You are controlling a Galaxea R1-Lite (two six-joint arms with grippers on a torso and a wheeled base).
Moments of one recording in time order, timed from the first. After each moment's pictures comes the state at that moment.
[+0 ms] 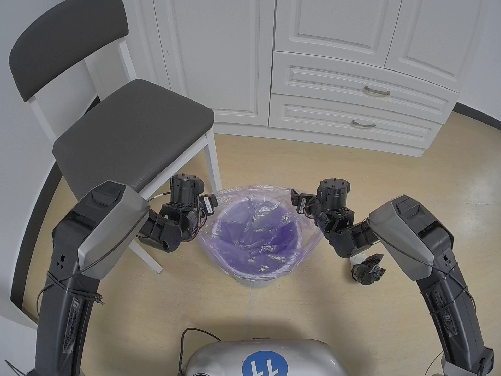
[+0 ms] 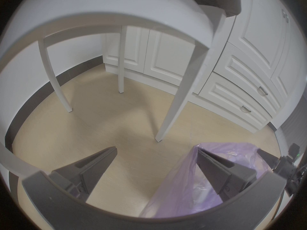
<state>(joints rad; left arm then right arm) -0.35 2.59 -1.60 -0.60 0.31 -0.43 0.38 2.73 -1.75 -0.83 -0.29 0.22</state>
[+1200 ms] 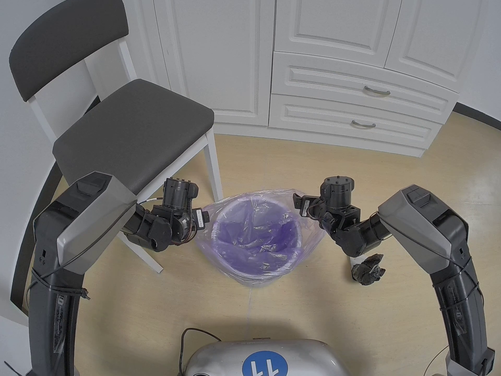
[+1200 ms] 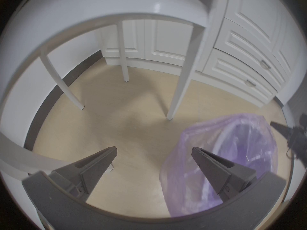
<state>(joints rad) -0.34 2.49 -1.45 -0.44 0.32 -0.35 0.39 2.61 -1.58 -0.79 -0.29 0.24</state>
